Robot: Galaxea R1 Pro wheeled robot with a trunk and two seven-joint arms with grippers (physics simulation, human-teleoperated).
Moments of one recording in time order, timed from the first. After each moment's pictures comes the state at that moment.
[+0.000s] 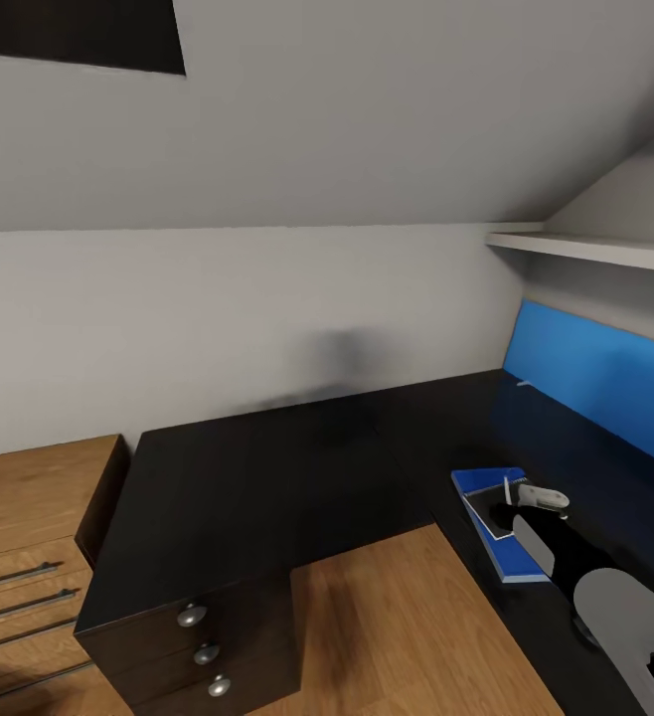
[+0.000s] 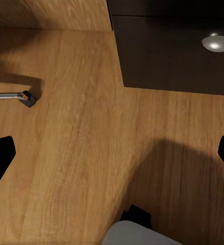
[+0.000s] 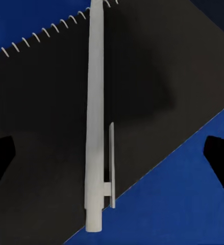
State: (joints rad) left arm 0.06 -0.02 0.13 -0.55 0.18 -0.28 0.24; right arm -0.82 -0.27 0.26 -0.42 -0.50 0.31 -0.29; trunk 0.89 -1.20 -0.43
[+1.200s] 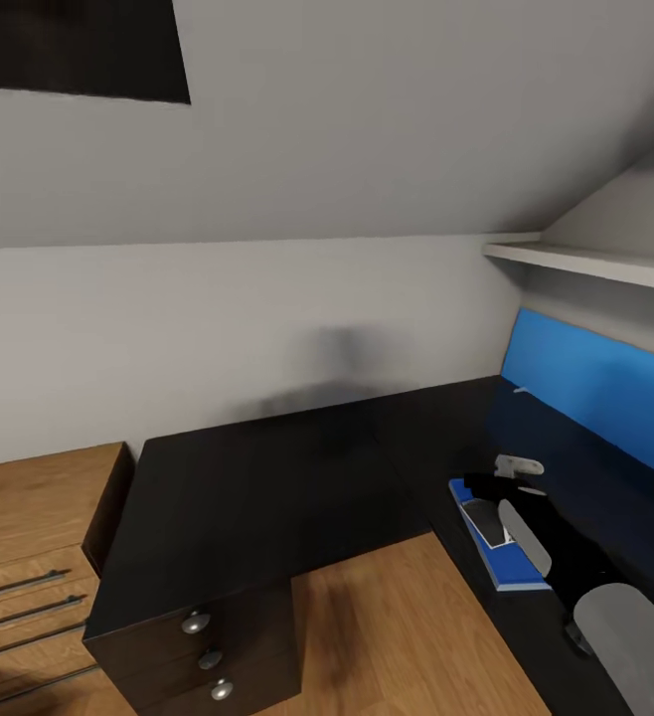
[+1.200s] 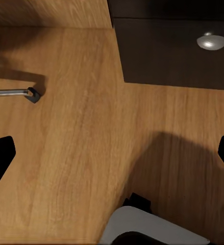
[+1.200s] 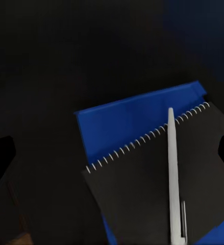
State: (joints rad) left arm 0.06 -0.02 0.13 -0.54 0.18 -0.27 0.24; right arm -0.72 -0.27 0.27 -0.81 -0.52 0.37 -0.29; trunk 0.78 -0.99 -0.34
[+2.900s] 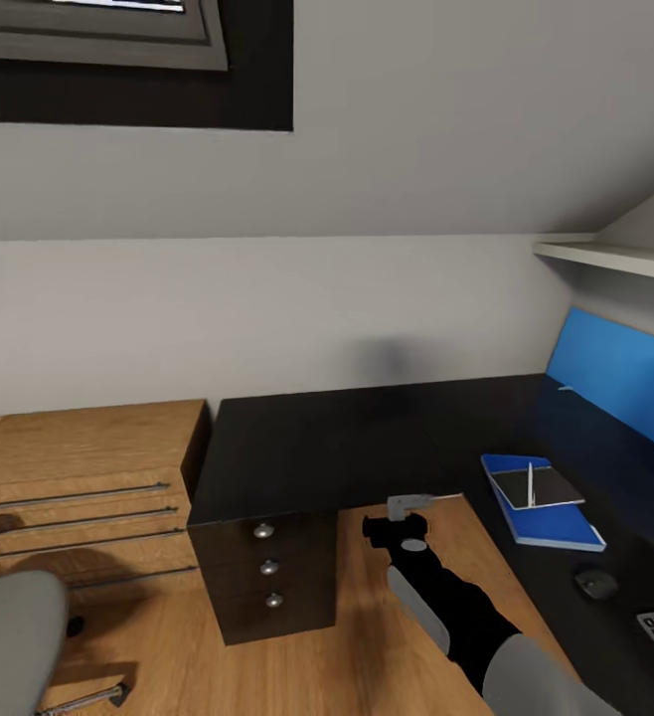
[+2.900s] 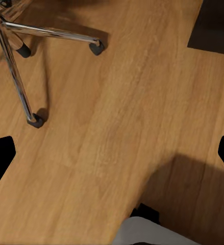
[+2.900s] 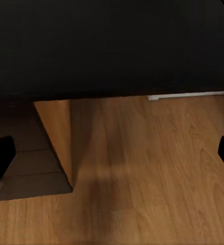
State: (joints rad) left arm 0.06 0.00 0.13 -0.52 0.19 -0.33 0.25; right arm -0.61 0.00 0.63 -0.86 -0.50 0.29 -0.48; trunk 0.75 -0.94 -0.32
